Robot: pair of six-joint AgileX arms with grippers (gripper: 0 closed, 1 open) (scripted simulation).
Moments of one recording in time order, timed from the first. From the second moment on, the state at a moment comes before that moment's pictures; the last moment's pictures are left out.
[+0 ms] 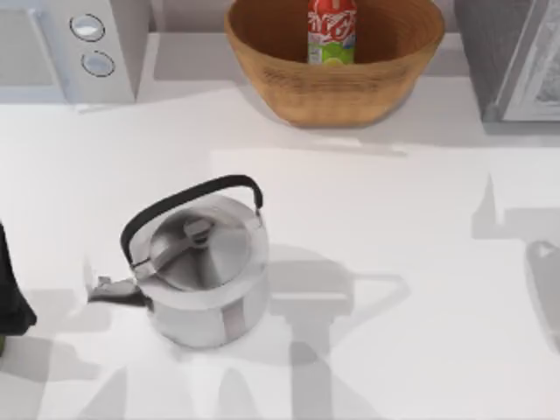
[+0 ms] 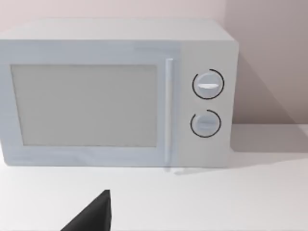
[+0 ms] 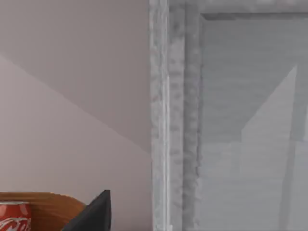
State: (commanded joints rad) left arm 0.00 0.00 0.00 0.00 0.00 0.00; right arm 0.18 0.60 0.52 0.17 0.19 0.01
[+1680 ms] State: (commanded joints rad) left arm 0.00 0.00 0.00 0.00 0.00 0.00; right arm -0.50 0.73 0.31 0.73 -0.60 -0.01
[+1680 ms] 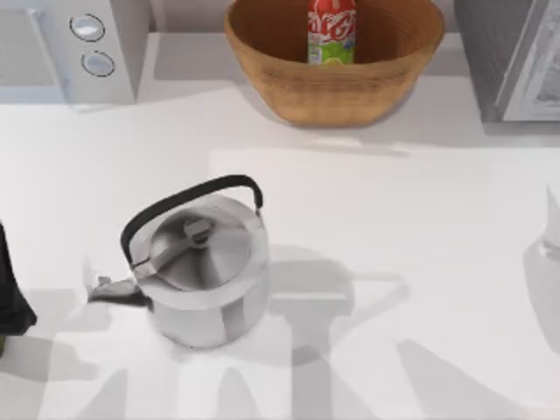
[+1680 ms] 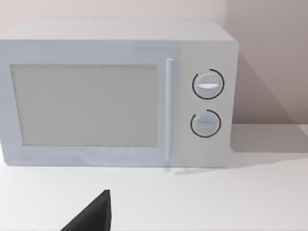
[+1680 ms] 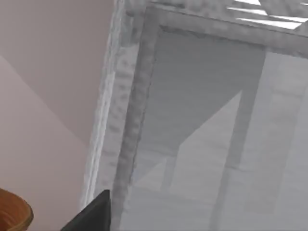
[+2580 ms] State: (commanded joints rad) left arm 0.00 0.00 0.00 0.00 0.00 0.00; right arm -1.03 1.55 0.37 1.21 -1.01 0.03
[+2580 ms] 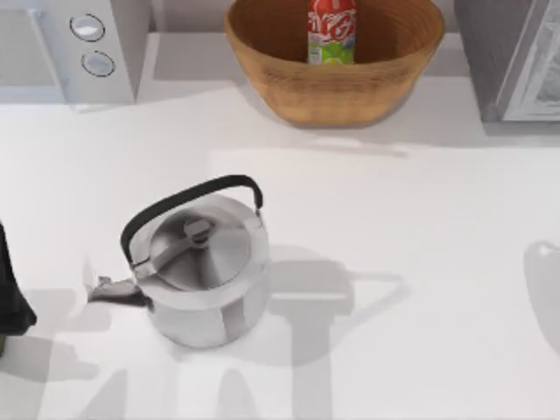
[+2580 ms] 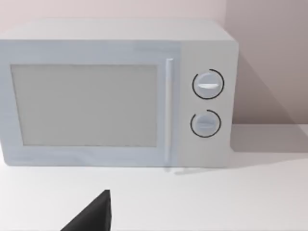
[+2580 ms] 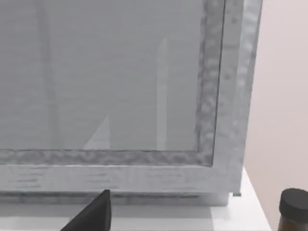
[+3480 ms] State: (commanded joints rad) left arm 0.00 0.00 0.00 0.00 0.00 0.00; right arm -1.06 1.49 1.03 0.47 -1.05 0.03
